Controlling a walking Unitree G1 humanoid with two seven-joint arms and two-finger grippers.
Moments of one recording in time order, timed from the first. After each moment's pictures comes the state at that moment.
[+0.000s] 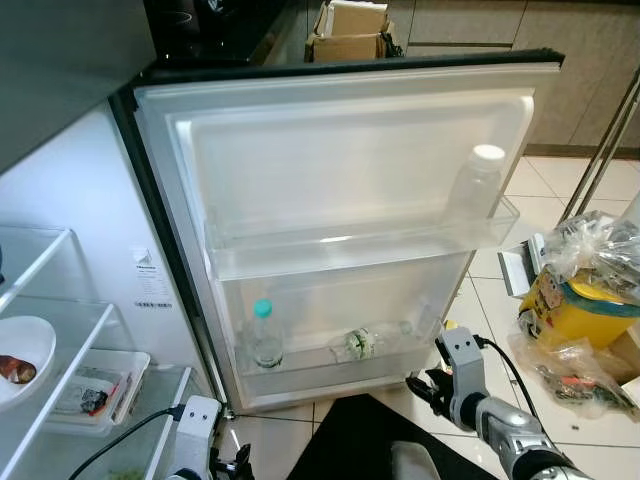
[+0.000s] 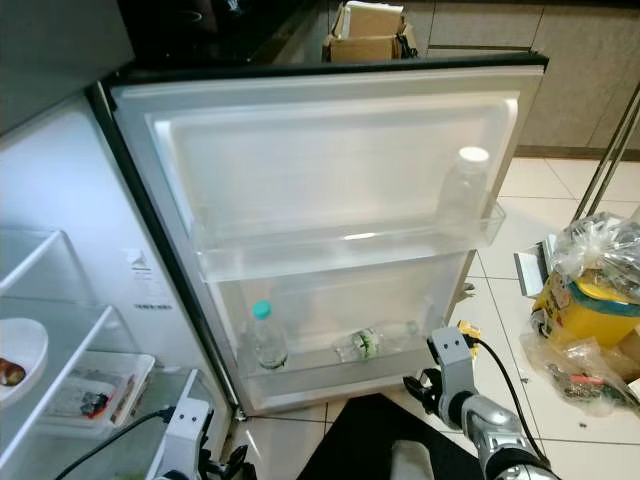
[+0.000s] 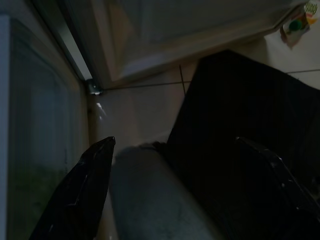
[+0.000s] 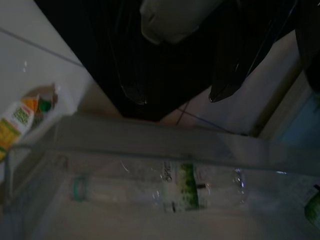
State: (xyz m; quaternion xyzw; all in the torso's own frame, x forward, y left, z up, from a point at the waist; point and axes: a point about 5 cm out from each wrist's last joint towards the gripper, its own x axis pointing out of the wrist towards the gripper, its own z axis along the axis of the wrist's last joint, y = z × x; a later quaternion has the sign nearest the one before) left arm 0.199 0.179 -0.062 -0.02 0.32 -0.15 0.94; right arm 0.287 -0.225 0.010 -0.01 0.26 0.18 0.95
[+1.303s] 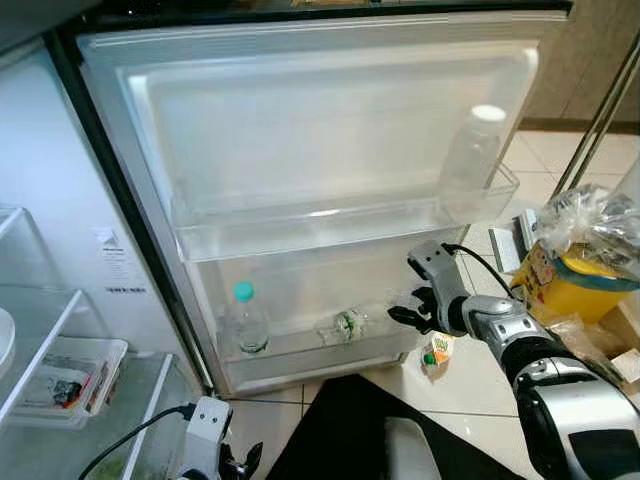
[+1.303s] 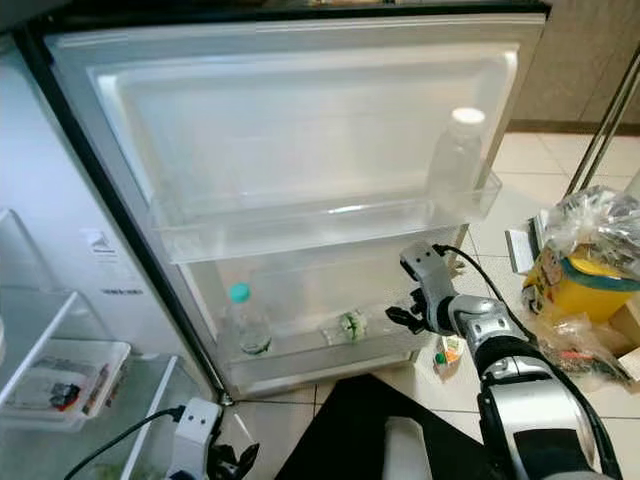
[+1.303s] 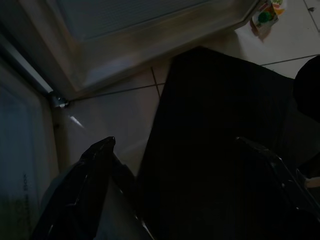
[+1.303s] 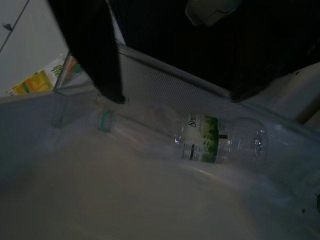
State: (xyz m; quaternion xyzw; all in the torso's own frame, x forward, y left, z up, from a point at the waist) left arm 0.201 0.161 -0.055 -0.02 0.27 -0.21 0.94; right arm 0.368 -0.209 0.109 -0.12 0.27 0.25 0.92
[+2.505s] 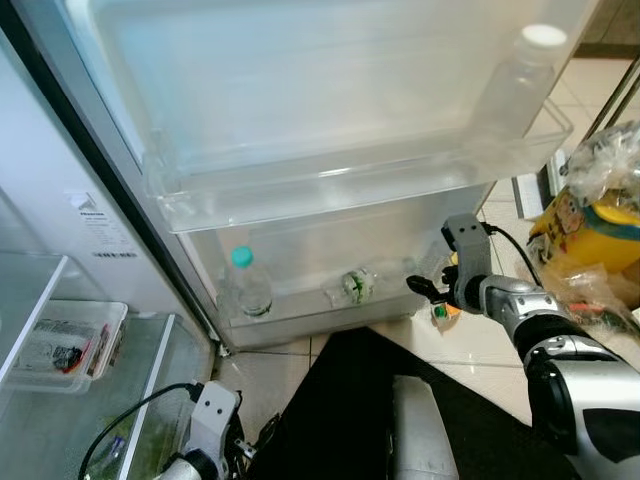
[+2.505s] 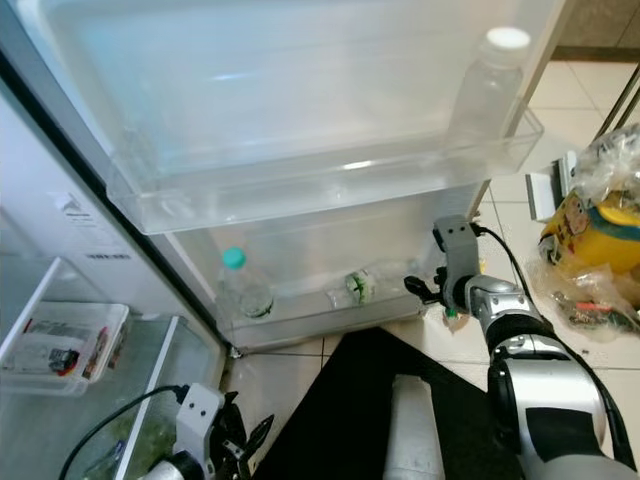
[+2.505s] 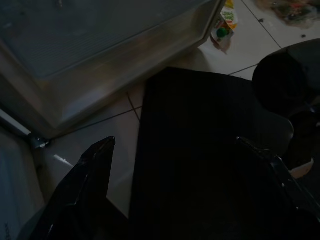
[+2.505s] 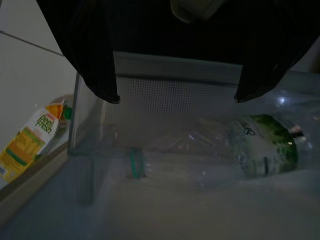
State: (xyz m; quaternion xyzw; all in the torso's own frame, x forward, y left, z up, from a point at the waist) left arm 0.202 0.153 -0.026 0.02 0.14 -0.29 0.95; right arm 0.378 -0.233 0.132 -0.04 0.25 0.13 0.96
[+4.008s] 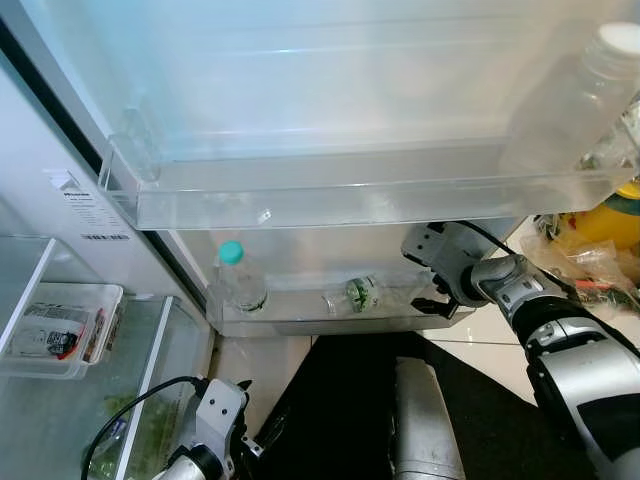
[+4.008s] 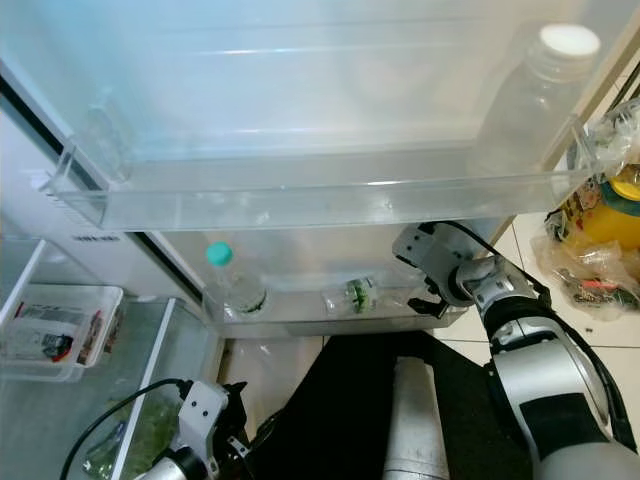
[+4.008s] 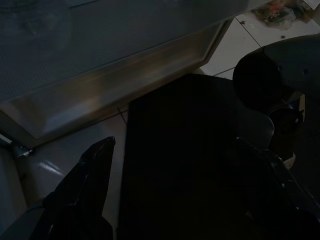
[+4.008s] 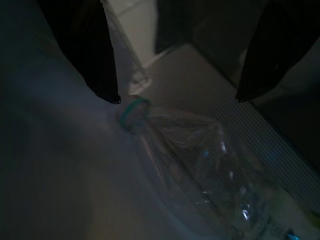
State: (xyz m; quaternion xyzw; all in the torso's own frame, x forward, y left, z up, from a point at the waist) left arm 0.201 0.144 -0.010 0.02 0.10 -0.32 0.94; right arm 0.384 -0.221 0.151 -0.39 0.29 0.28 0.83
